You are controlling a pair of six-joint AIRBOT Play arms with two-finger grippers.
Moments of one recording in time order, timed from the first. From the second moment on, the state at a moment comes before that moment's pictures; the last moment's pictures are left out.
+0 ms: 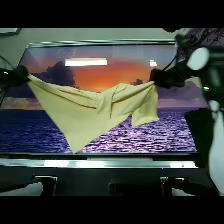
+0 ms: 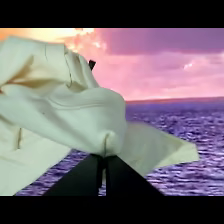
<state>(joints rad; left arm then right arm) 0.17 -1.46 1.60 1.35 -1.20 -1.74 0.16 -1.48 1.68 -1.43 1.33 1.82</state>
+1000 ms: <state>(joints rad) 0.30 -1.05 0.79 1.15 -1.31 -1.66 0.16 -1.68 1.68 -1.45 1.34 1.78</state>
